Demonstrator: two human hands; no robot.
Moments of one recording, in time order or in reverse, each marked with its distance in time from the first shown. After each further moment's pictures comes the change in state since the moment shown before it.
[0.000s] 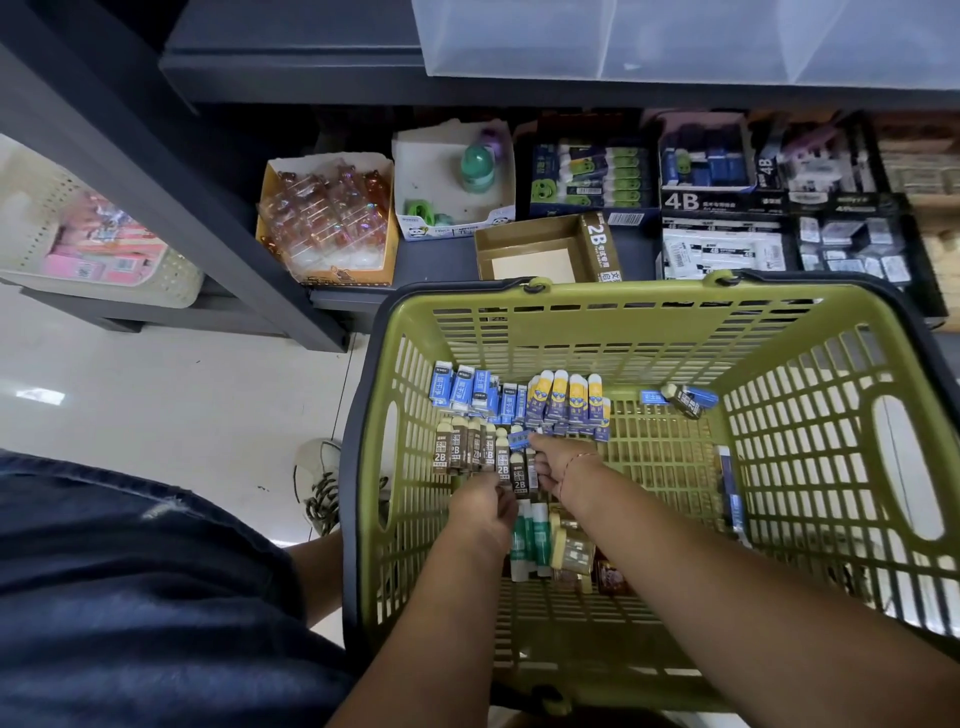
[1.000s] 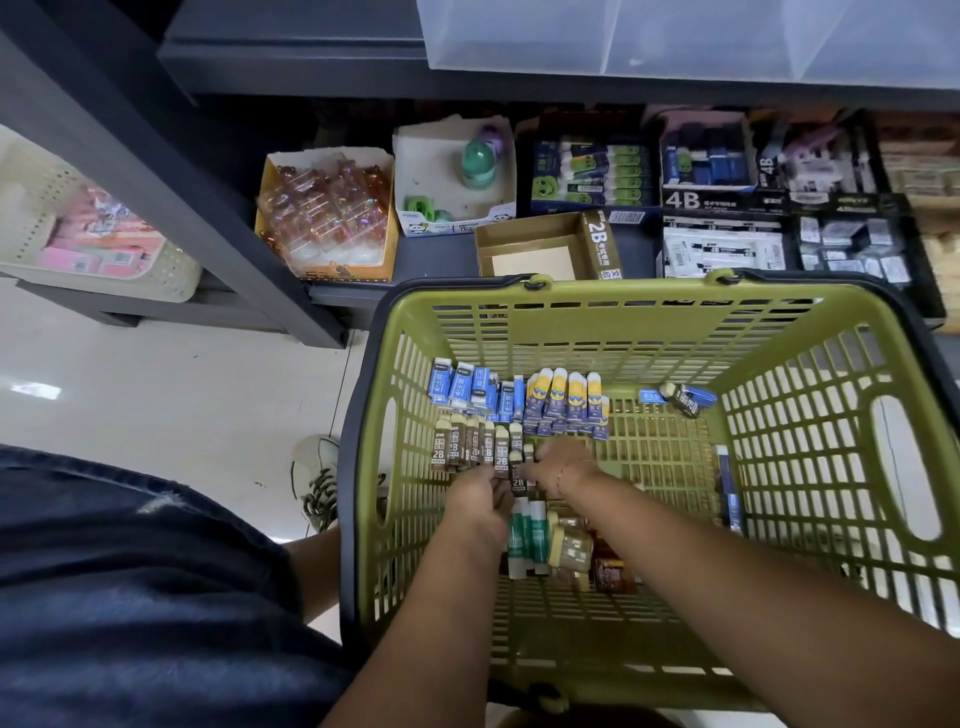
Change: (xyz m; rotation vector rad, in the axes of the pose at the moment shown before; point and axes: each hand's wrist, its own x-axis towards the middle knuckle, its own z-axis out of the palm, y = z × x) left_hand 0.005 0.003 0.002 -0.005 0.002 -0.003; right_hand -0.020 -0.005 -0.010 -1.050 -0.014 -0.349
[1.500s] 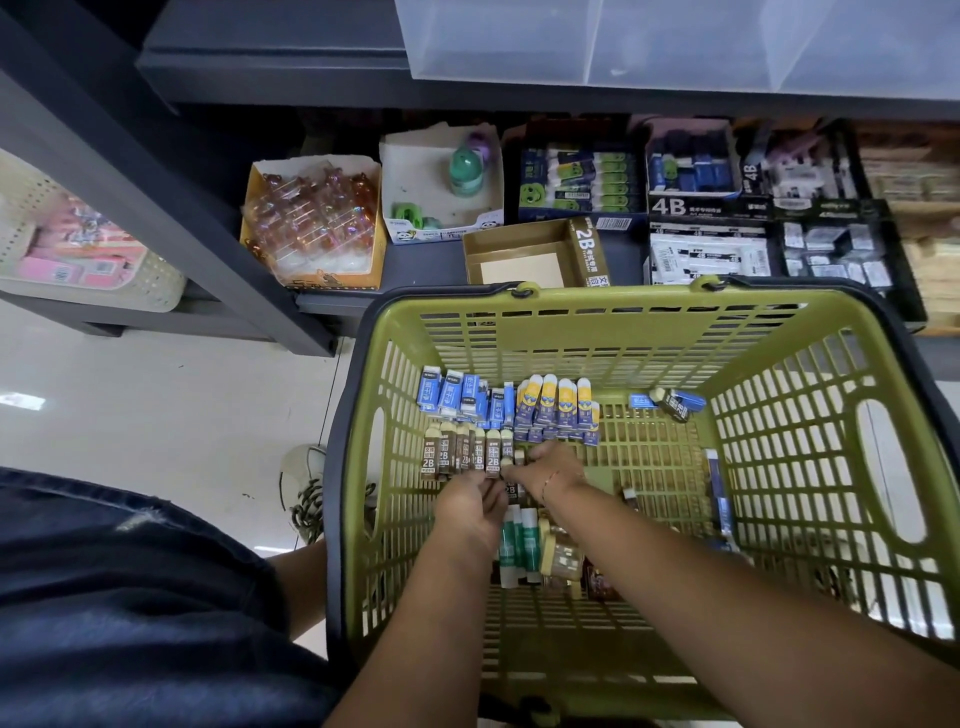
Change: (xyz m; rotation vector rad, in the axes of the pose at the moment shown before) left_hand -0.010 0.003 0.004 -0.074 -0.023 -0.005; right_hand 0.006 0.001 0.012 0.376 0.151 0.101
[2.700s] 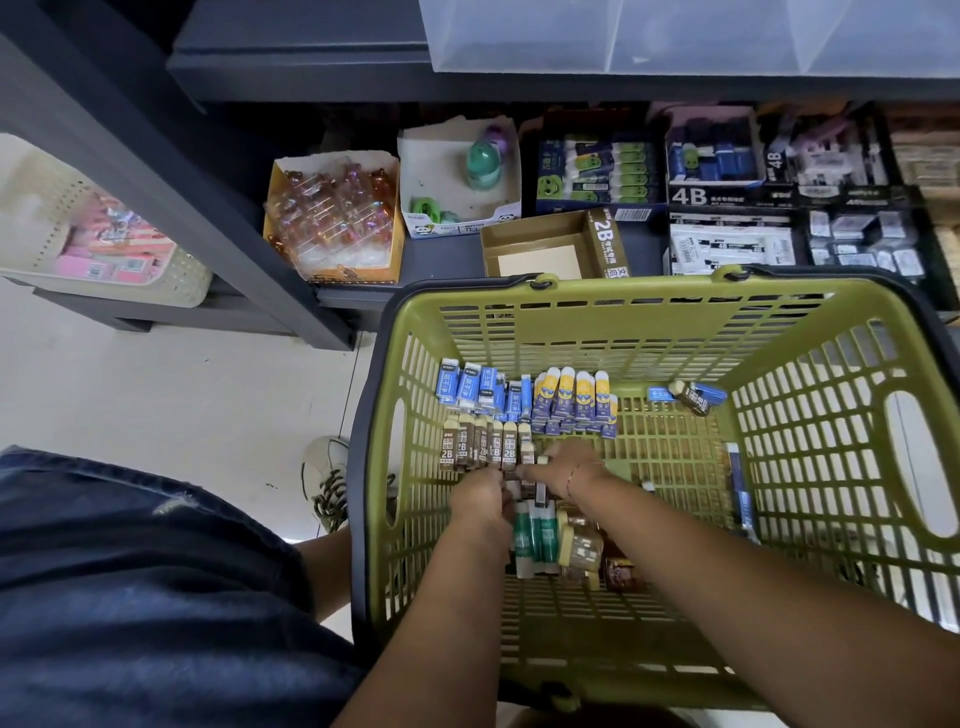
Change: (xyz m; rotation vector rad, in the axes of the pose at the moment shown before) left_hand 0.010 0.002 -0.007 0.285 0.094 0.020; right_hand -0.002 0.002 -0.007 -0.178 -0.181 -0.095
